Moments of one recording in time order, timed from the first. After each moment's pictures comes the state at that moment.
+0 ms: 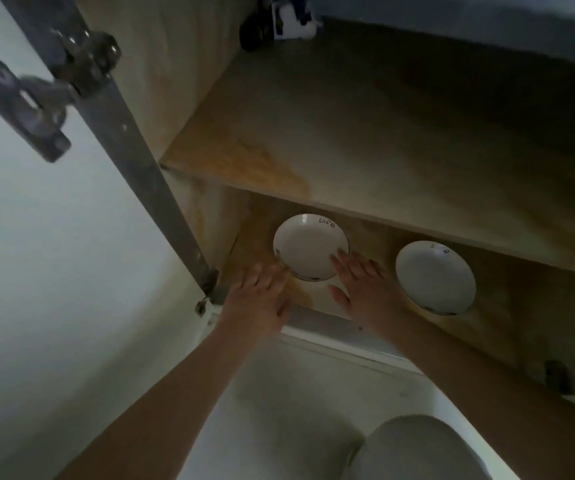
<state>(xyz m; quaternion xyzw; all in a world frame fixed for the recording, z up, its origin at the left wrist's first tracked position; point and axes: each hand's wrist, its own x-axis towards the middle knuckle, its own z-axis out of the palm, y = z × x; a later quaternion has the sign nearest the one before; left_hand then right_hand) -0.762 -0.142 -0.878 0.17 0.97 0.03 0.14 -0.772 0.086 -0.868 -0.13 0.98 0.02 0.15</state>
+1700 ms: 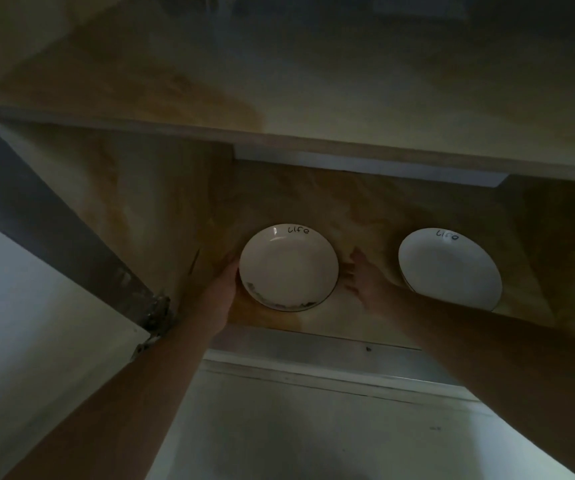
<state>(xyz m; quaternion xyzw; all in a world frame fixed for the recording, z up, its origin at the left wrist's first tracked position) -0.877 -0.137 -1.031 -0.23 0.66 0.68 0.22 -0.854 0.114 -0.999 0.35 0.65 -0.66 0.12</state>
